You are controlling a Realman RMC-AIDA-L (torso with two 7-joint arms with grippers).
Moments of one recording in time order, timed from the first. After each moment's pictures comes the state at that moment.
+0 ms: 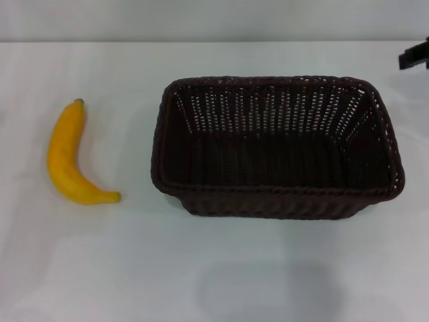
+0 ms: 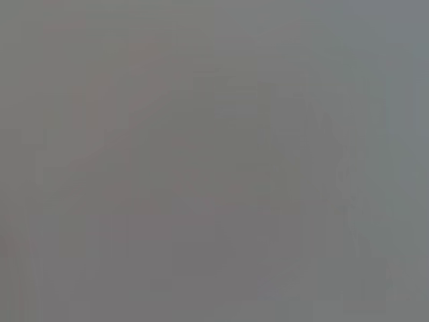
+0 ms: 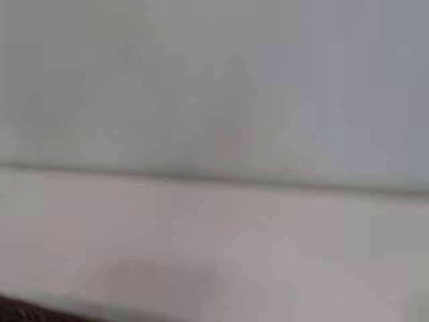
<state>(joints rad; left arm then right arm) -0.36 -2.06 0.62 0.22 -2.49 -1.38 2.67 0.58 2.01 -1.02 -1.55 0.59 1.52 -0.23</state>
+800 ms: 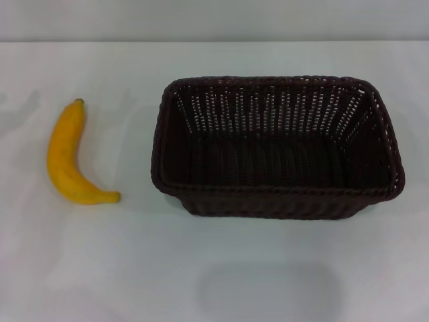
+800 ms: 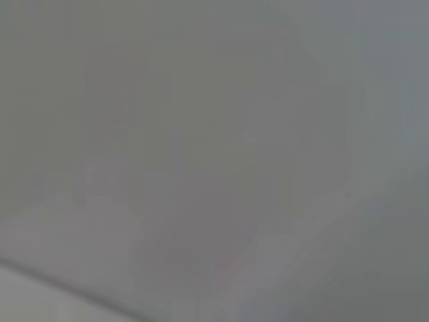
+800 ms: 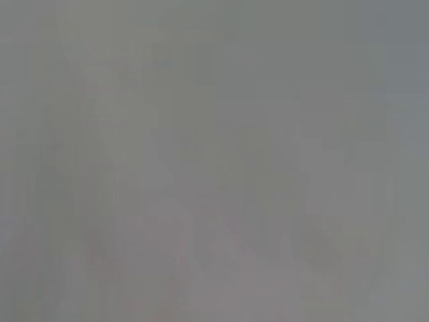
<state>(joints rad) -0.30 -2.04 0.62 1.03 -1.38 -1.12 0.98 0.31 2.00 -0.52 -0.79 1.56 1.25 -1.68</state>
